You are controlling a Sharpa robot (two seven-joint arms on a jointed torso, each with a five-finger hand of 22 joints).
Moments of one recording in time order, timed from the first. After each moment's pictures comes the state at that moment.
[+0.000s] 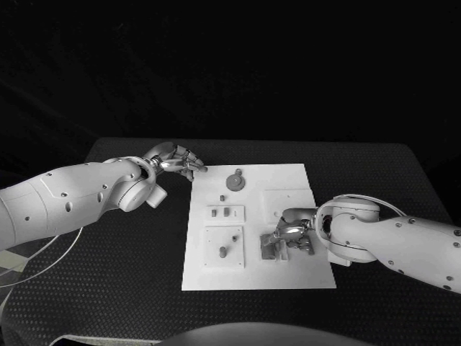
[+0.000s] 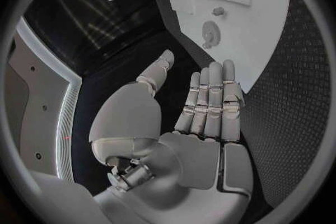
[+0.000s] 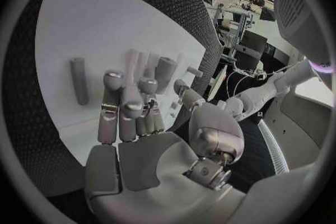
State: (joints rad) left arm 1.19 -0.83 -0.13 1.22 -0.52 -0.22 0.15; left_hand 1.05 -0.12 0.38 -0.28 0.05 0.82 0.18 0.41 0.48 0.90 0.14 0.44 0.39 0.93 0.03 0.91 0.51 0.01 1.04 -0.06 0.07 1.06; right arm 1.14 -0.68 -0.17 1.50 -1.19 0.13 -0.37; right_hand 0.48 -0.03 0.65 -0.20 0.04 1.02 0.07 0.25 0.74 1.18 -0.03 0.92 1.18 1.28 -0.13 1.37 0.92 0.23 1.18 -0.05 0.83 1.31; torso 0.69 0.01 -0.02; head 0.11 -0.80
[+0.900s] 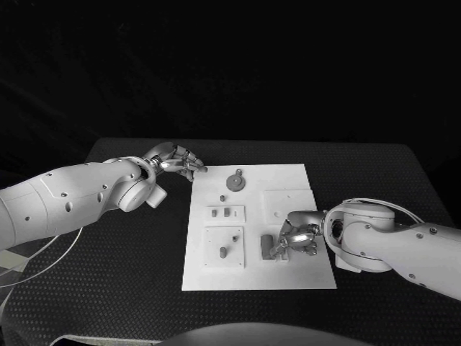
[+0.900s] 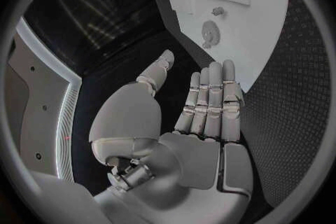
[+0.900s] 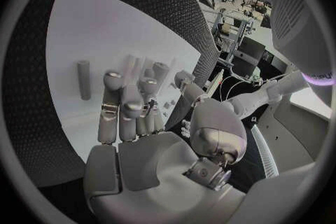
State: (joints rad) left arm 1.19 -0.83 -0.13 1.22 -0.52 -0.22 0.15; left_hand 1.05 -0.12 0.38 -0.28 0.05 0.81 0.18 0.41 0.47 0.90 0.14 0.45 0.39 0.93 0.03 0.91 0.51 0.01 1.04 -0.06 0.07 1.06; right arm 1.15 -0.77 -0.16 1.62 -1.26 0.11 -0.36; right_hand 0.60 -0.11 0.67 -0.27 0.05 1.03 0.07 0.24 0.76 1.19 -0.03 0.92 1.17 1.28 -0.14 1.37 0.93 0.23 1.19 -0.05 0.83 1.31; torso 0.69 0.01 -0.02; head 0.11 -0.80
